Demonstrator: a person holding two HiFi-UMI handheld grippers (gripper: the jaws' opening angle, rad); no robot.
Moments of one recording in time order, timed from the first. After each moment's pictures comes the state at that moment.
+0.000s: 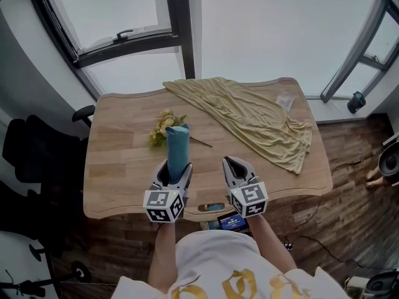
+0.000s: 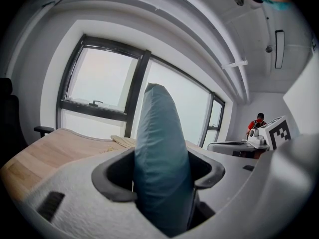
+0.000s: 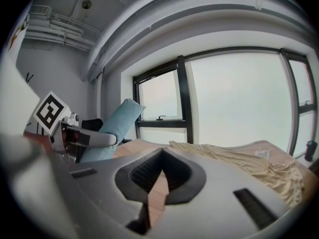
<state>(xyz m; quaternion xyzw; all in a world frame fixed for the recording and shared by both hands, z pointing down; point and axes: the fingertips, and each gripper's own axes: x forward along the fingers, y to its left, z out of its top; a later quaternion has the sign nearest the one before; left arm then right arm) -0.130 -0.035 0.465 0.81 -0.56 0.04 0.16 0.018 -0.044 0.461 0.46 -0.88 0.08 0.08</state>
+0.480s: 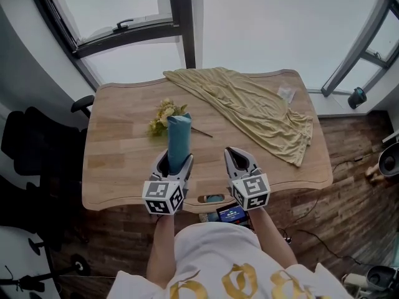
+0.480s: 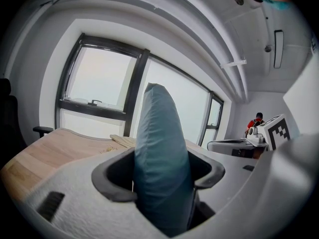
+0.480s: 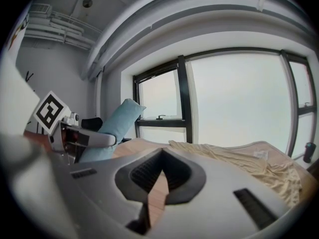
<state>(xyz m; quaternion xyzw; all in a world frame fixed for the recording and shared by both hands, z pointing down) -0.128 -0.031 0.467 0.82 -0.55 0.05 0.16 0.020 -0.041 0.461 0.46 -0.88 0.08 0.09</state>
